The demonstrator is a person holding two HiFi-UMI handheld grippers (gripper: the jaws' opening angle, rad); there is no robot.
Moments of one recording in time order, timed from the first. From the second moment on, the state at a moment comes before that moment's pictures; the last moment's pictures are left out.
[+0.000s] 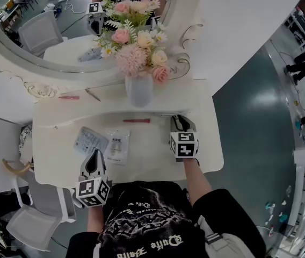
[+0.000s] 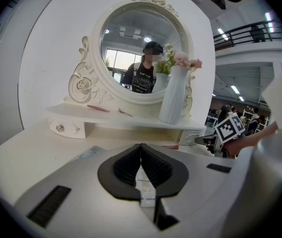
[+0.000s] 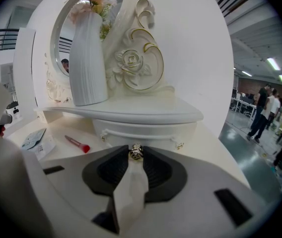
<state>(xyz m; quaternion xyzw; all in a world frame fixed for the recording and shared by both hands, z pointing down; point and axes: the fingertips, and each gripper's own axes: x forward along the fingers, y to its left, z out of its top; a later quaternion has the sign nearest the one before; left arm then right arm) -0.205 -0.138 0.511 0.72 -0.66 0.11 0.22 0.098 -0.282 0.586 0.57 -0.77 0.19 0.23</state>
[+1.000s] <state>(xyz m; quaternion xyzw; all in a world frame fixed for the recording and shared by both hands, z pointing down) -0.207 -0.130 0.514 0.71 -0.66 0.10 0.22 0.100 -0.271 0.589 0.57 -0.77 0.19 0.24</state>
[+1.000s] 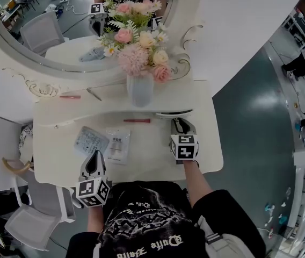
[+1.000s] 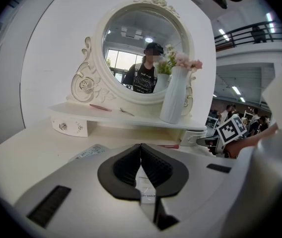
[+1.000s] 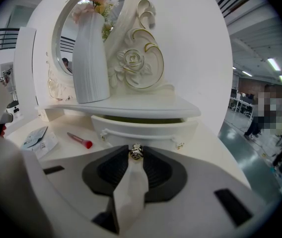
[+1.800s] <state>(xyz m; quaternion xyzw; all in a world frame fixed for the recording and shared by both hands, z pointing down) -0.209 -0.122 0.517 0.71 -0.66 0.10 0.22 0.100 -0.261 0.589 0.57 -0.77 0.18 0.24</state>
